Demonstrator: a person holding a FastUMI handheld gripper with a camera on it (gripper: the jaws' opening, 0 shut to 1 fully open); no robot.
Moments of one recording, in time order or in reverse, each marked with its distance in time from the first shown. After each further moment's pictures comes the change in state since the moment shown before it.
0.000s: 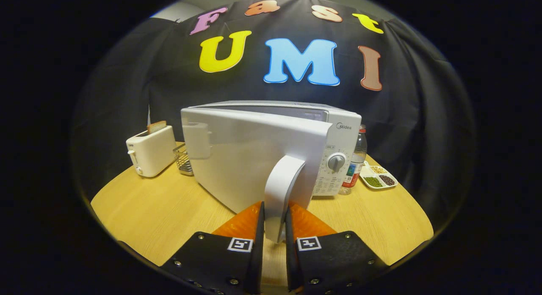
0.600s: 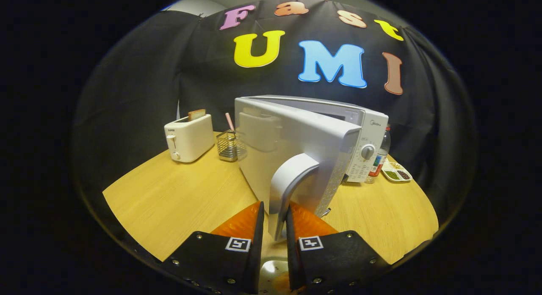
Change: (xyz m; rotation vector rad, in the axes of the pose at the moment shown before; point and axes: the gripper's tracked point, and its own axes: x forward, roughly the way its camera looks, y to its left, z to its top) arm -0.055 0.093 -0.025 -0.069 0.026 0.122
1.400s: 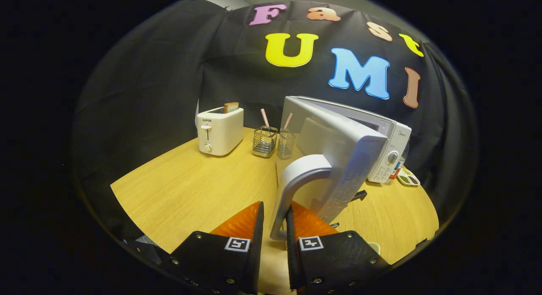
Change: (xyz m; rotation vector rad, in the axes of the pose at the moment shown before) arm -0.014 0.110 -0.004 -0.075 0.021 0.003
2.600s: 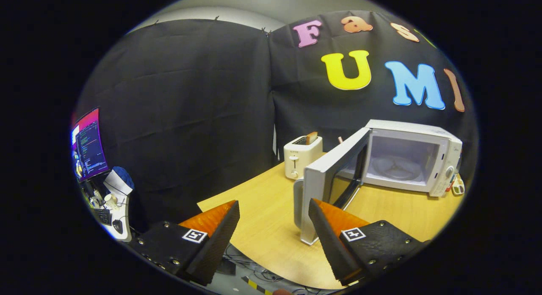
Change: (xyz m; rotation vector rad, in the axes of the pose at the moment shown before) arm -0.102 0.086 0.064 0.023 -0.184 0.498
